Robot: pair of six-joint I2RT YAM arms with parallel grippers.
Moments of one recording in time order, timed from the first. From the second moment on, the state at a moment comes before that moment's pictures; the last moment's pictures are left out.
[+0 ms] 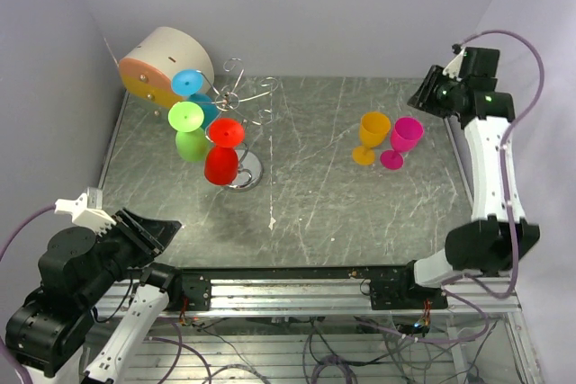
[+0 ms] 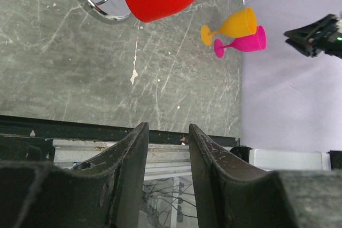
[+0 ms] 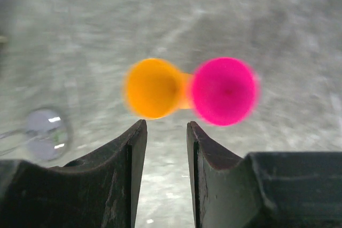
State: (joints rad) left arm -0.30 0.34 1.25 -1.31 0.06 -0.89; right arm -0.11 1.56 1.70 -0.89 -0.10 0.21
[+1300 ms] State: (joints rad) left arm -0.30 0.34 1.27 -1.33 0.02 -0.91; right arm 0.85 1.42 1.29 0.01 -0.27 1.20
